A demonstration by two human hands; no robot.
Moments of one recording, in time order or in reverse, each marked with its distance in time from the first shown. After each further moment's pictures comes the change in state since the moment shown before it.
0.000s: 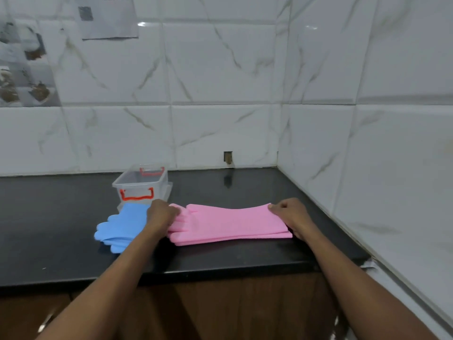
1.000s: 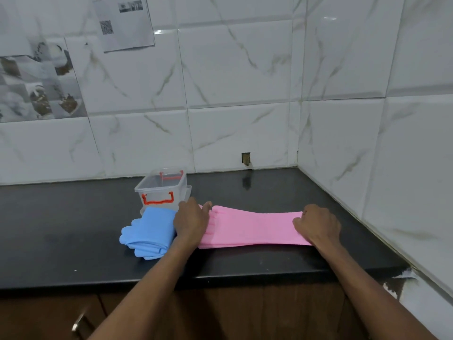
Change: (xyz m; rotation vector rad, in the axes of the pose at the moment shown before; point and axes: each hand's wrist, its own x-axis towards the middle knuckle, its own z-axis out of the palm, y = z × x) left_hand -0.026 0.016 0.018 0.424 0.195 0.266; right_hand -0.007 0.007 0.012 -0.652 0.217 -0.071
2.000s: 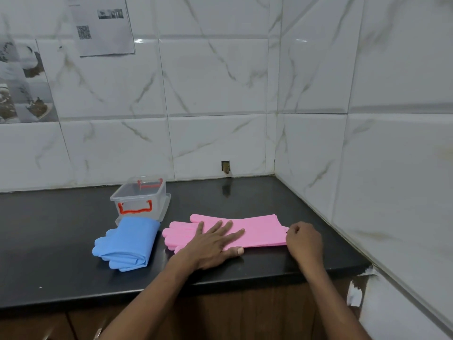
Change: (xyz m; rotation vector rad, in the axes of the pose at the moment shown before) left_hand -0.043 0.025 0.028 0.353 -0.639 0.853; right_hand -0.048 0.001 -0.025 0.379 0.079 0.254
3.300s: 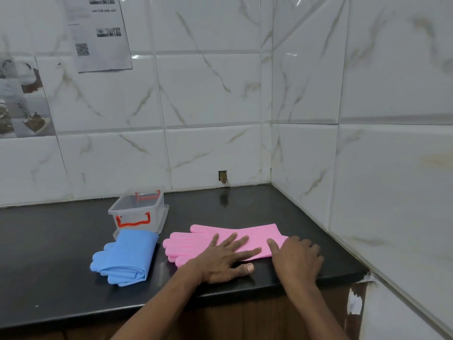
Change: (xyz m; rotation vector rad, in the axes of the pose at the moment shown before) left_hand 0.009 0.018 0.000 -0.002 -0.035 0.191; right_hand -0.038 -0.022 0.000 -0.533 0.027 0.023
